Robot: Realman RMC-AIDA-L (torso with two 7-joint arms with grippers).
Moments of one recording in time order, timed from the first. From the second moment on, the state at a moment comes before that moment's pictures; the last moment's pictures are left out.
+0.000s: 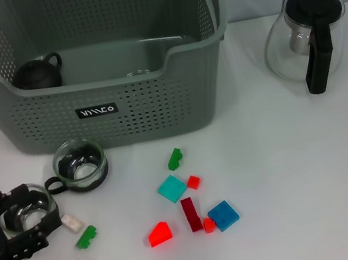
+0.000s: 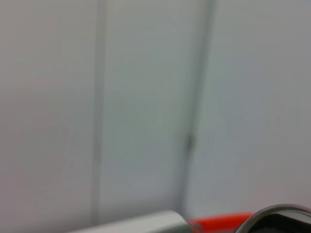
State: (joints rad) left arm -0.29 -2.11 0.02 0.73 2.30 1.90 -1.16; right arm 0.99 2.10 -1.15 -1.24 -2.05 -1.20 2.20
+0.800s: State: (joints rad) left arm -0.30 -2.11 0.02 0.70 2.30 1.86 -1.16; right arm 1.40 2.11 -1.42 -0.37 -2.24 -0.61 2.32
